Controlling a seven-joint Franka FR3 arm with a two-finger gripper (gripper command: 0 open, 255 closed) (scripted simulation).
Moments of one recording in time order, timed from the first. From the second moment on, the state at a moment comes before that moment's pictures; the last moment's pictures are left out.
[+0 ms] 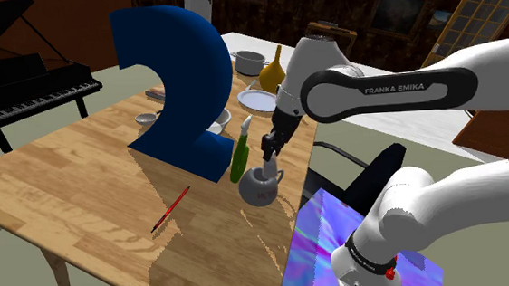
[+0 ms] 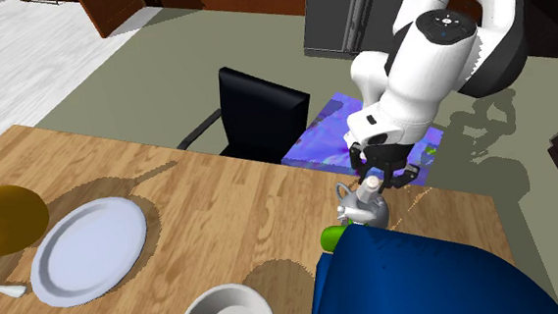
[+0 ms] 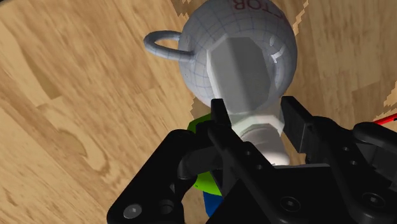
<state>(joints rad) 0.08 -0.66 0.12 -2.65 0.12 2.09 0.12</state>
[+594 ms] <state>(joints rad) 0.08 -0.66 0.12 -2.66 0.12 2.09 0.12</state>
